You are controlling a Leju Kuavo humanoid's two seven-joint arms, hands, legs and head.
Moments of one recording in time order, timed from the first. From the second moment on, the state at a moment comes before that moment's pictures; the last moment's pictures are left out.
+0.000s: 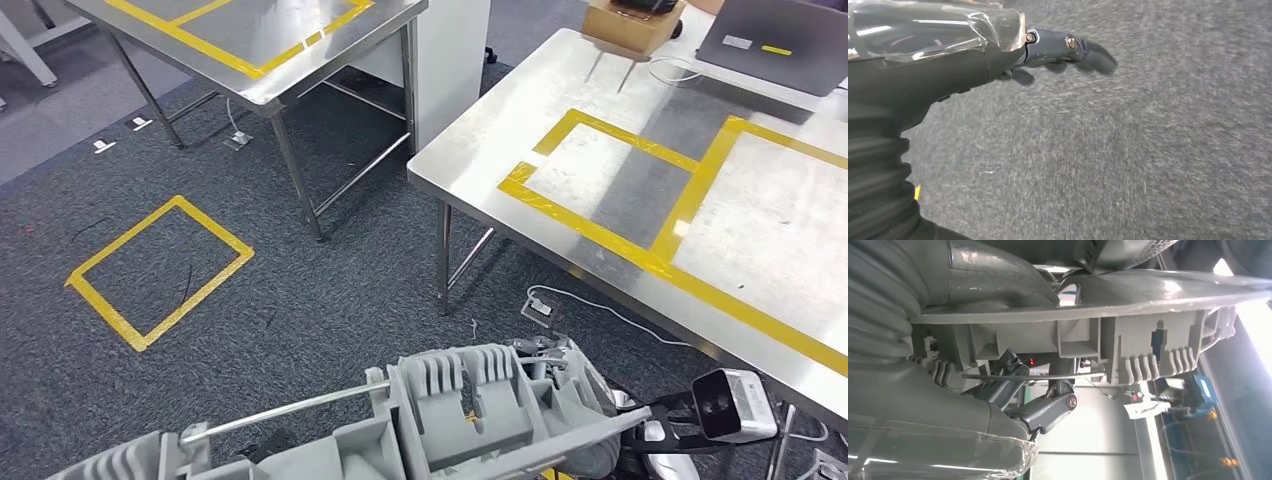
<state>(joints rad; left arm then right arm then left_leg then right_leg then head) -0.10 0.04 -0.26 -0.42 -0.42 0.24 0.02 0.03 -0.16 0.47 -1.82 -0.73 0.85 -0.25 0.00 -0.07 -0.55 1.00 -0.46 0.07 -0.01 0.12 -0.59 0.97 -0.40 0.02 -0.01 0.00</state>
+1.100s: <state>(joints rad) -0.12 0.03 -0.28 -0.38 -0.39 0.23 -0.01 0.02 -0.15 0.44 -1.87 -0.67 0.84 -0.27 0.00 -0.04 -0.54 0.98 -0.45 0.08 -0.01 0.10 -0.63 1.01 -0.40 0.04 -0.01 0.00</state>
